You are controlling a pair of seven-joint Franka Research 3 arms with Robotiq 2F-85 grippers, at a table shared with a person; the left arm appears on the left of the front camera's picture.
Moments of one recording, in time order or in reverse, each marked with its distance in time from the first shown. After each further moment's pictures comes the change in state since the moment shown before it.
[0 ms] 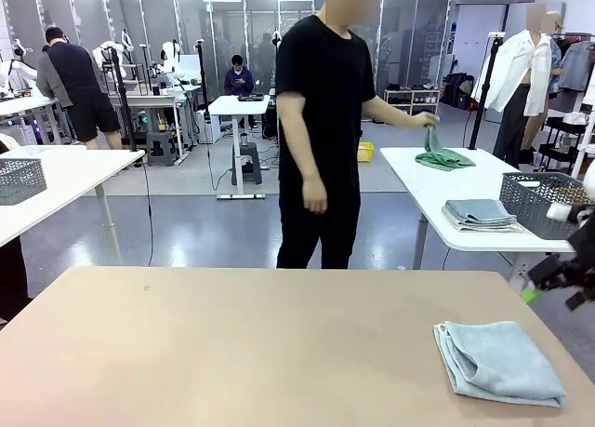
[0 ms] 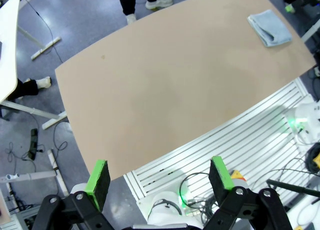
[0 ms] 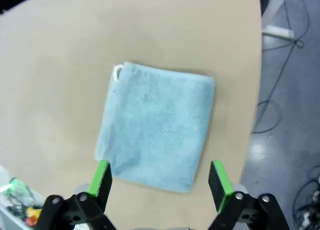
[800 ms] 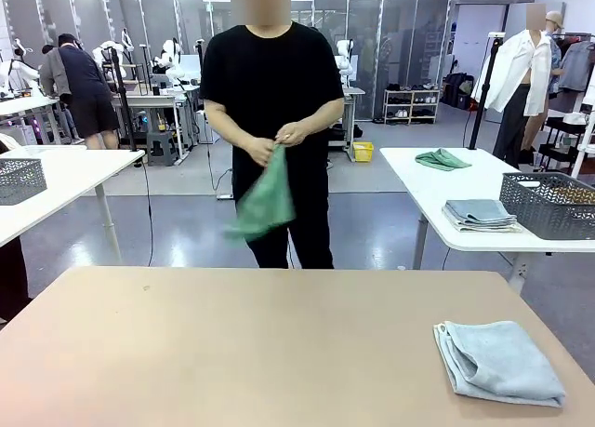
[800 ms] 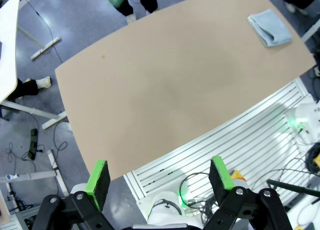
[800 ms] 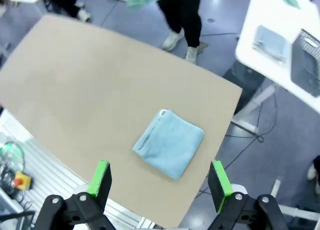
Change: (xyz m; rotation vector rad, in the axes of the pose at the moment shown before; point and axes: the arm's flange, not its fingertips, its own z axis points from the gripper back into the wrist) left arm 0.000 0.000 0.000 0.000 0.000 0.000; right arm -0.037 0.125 0.281 -0.009 -0.291 0.446
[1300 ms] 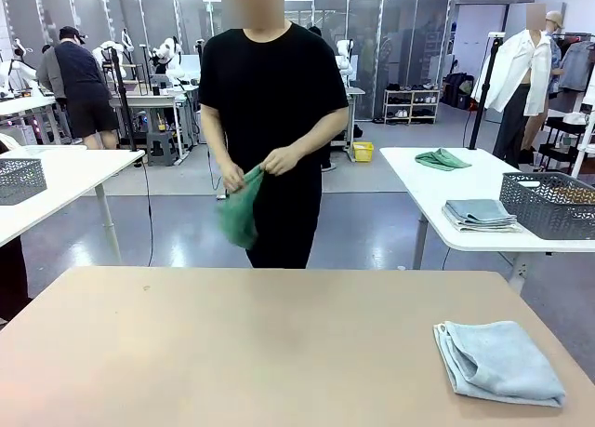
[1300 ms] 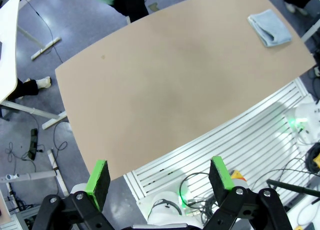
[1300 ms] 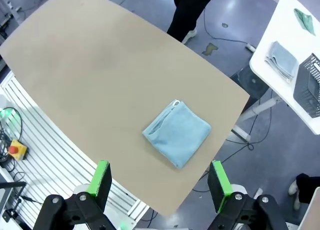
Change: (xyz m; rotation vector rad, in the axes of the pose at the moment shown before) left arm 0.000 0.000 0.000 0.000 0.000 0.000; right arm -0.011 0.057 0.028 0.002 0.040 0.166
